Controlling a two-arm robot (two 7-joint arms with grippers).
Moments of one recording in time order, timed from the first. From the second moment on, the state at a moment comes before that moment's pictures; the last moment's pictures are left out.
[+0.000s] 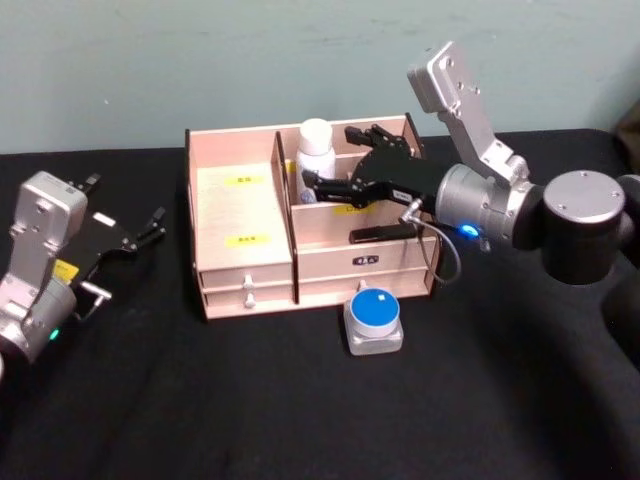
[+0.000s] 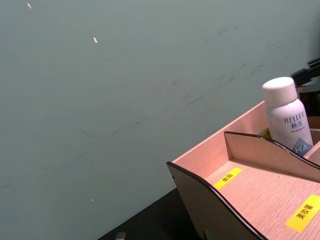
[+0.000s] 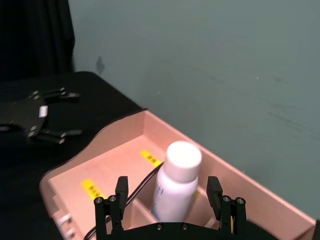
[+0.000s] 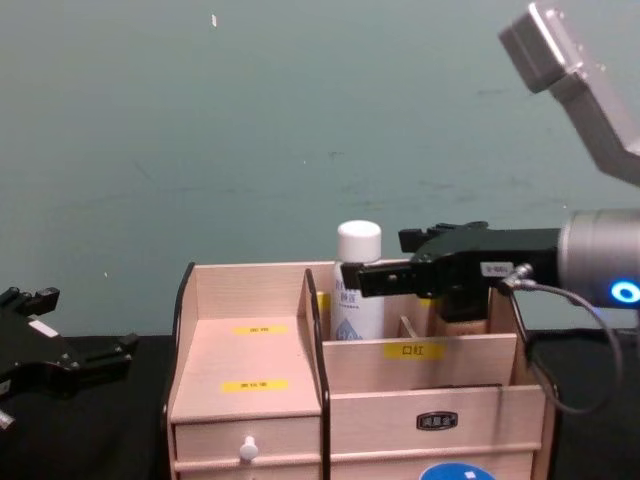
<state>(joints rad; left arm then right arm) -0.20 0.60 0.45 -1.41 -0.25 -0.12 0.03 0.53 0.33 -0.50 -1.31 0.28 0.19 0.52</state>
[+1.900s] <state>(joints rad) -0.20 0.60 0.45 -1.41 -0.25 -0.12 0.03 0.15 0.57 -0.47 -1.71 0.31 0.46 0.43</state>
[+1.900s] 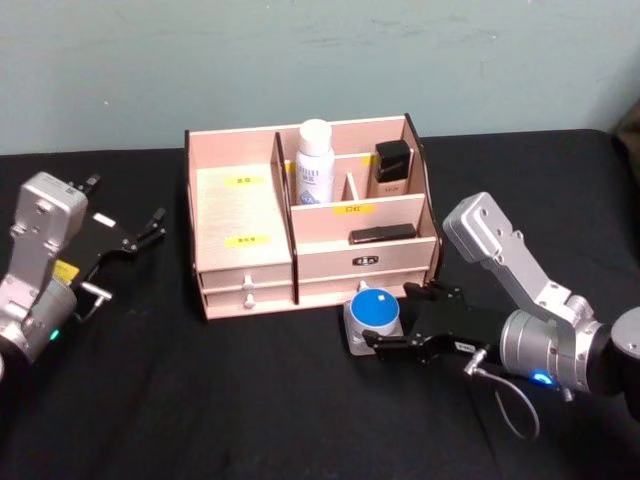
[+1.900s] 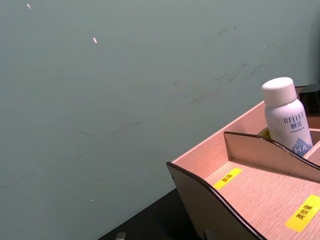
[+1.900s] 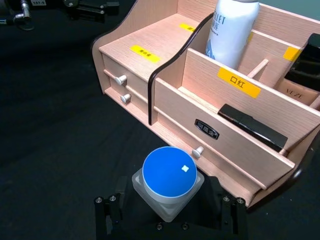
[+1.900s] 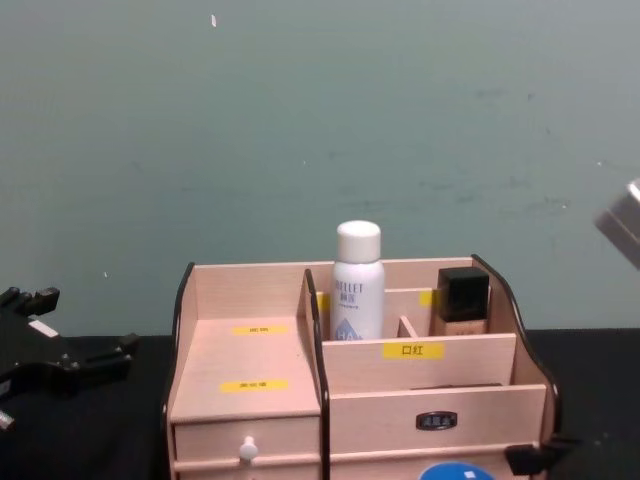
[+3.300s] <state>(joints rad) -0.20 0.60 0.45 -1.41 -0.25 -0.12 0.03 0.21 0.50 -0.51 -1.59 0.29 0.41 0.46</state>
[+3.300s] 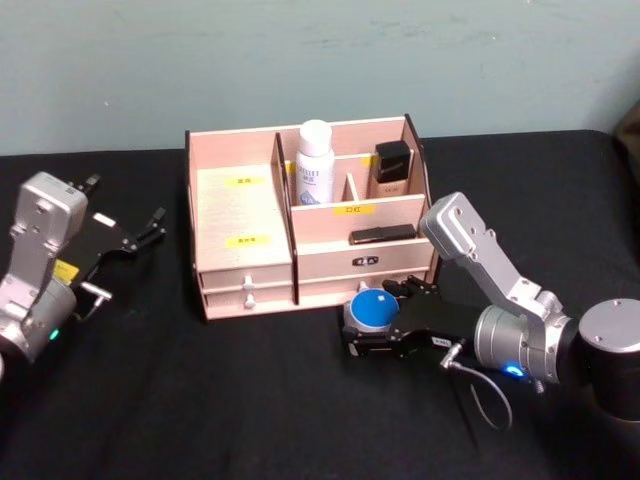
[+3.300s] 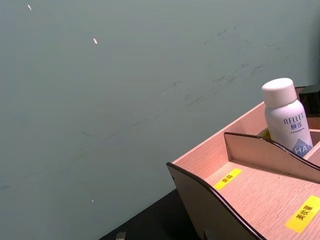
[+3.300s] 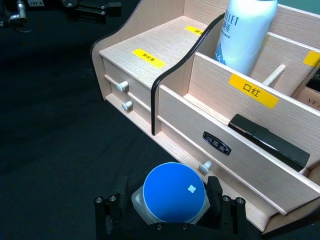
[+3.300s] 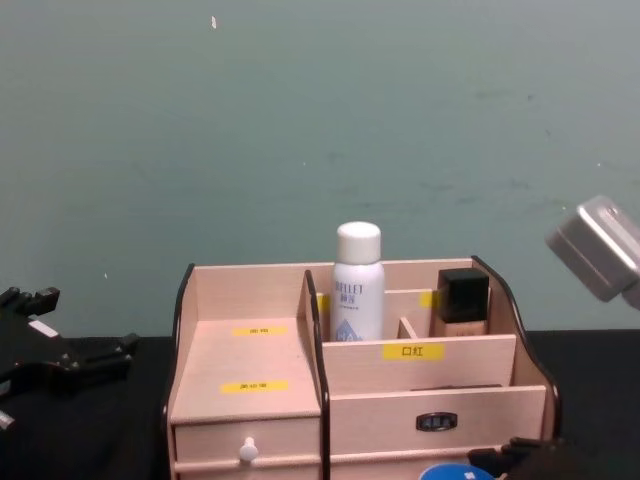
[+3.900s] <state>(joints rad) -0.20 0.60 0.45 -1.41 -0.25 -0.12 0.03 0.22 0.50 -0.52 -1.60 0.26 0.42 0.45</state>
